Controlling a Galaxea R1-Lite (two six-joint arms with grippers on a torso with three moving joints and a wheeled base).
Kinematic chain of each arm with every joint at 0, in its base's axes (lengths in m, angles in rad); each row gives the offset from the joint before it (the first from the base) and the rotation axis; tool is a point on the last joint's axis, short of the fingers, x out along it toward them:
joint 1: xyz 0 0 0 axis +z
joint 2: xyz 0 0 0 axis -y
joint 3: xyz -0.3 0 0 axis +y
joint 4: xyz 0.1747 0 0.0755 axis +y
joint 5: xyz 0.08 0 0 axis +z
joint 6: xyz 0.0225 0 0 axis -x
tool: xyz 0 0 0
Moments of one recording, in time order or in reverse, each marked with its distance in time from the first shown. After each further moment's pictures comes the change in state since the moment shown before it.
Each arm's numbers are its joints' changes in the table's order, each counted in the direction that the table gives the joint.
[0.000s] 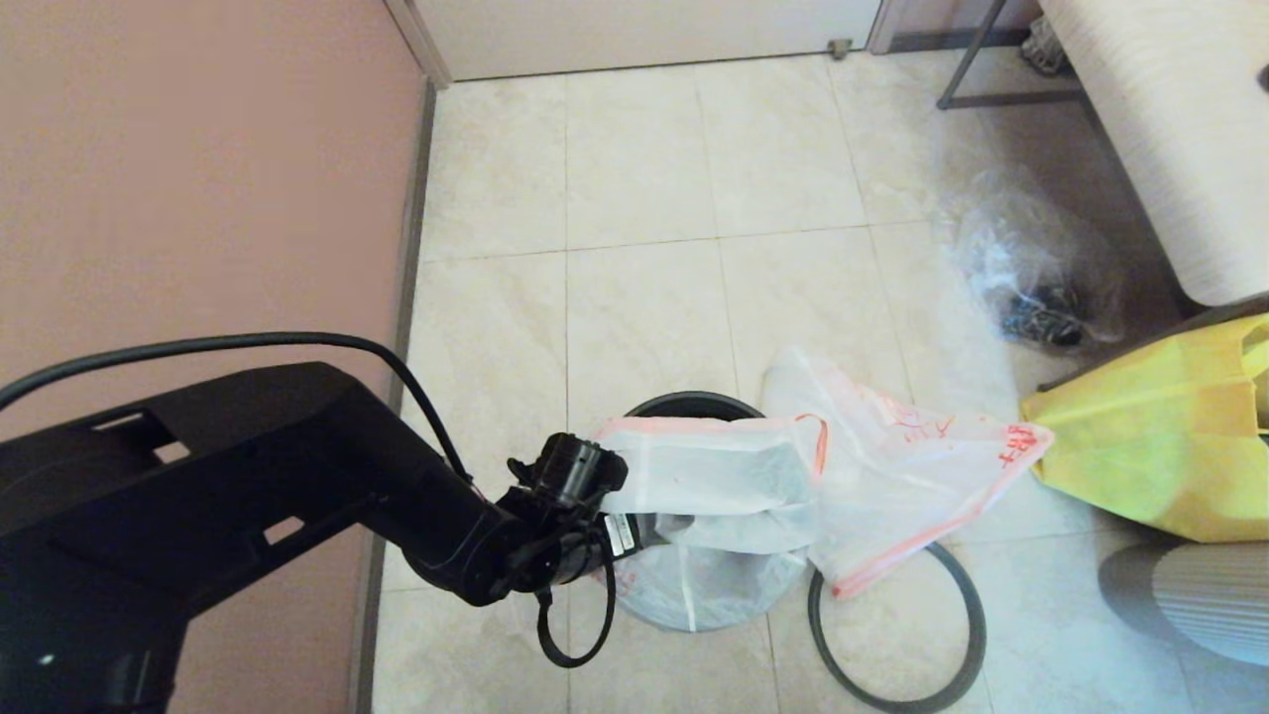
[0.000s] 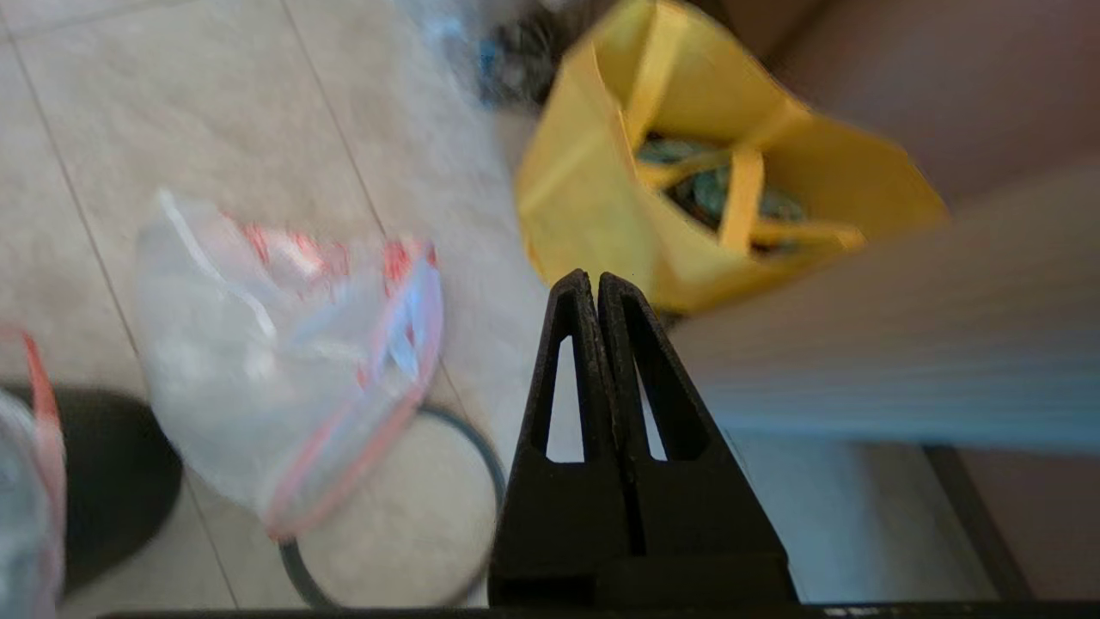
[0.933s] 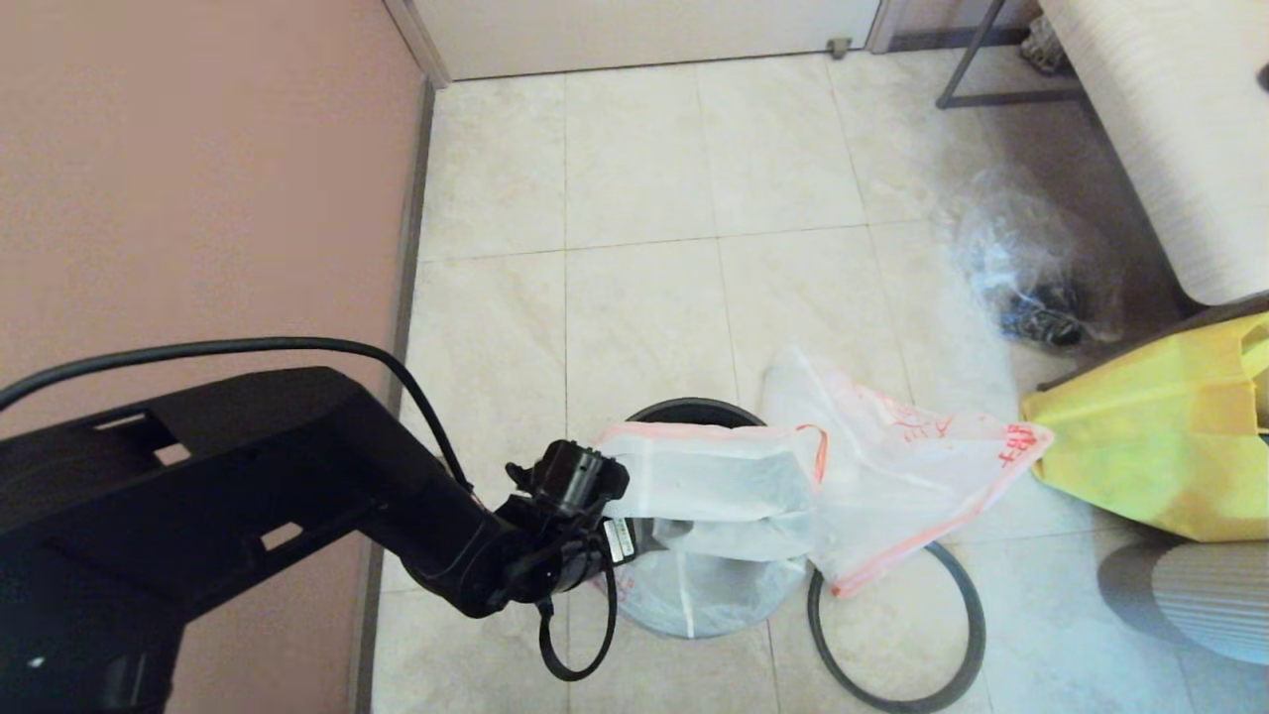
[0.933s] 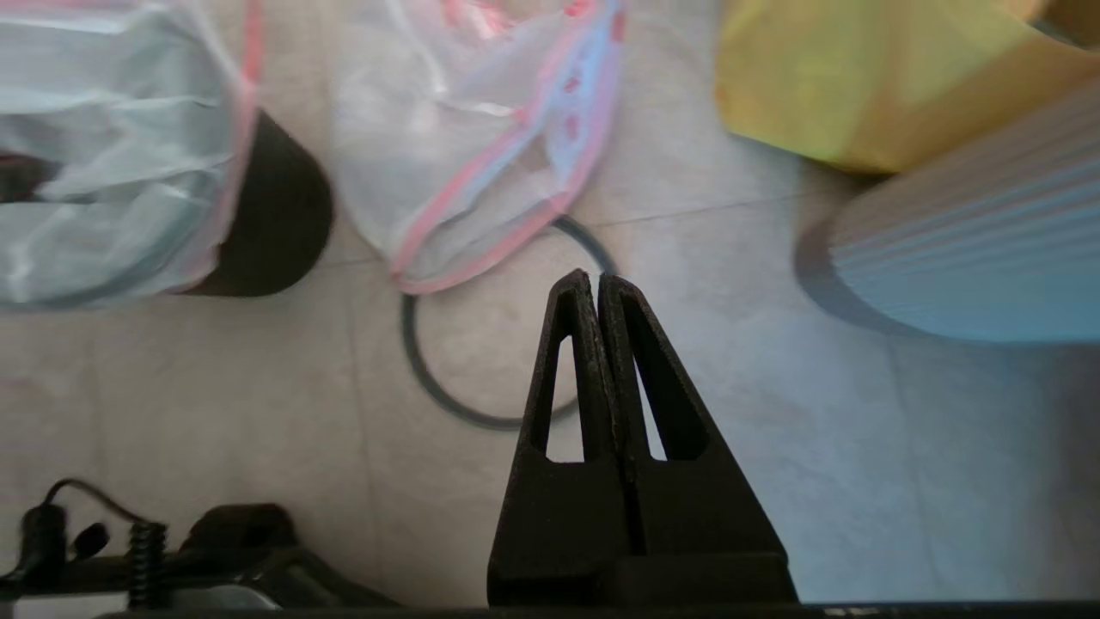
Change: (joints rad) left arm -0.018 0.018 0.031 -0.029 0.037 -0.001; right arm -0.032 0.546 0.316 0.294 0.426 0.037
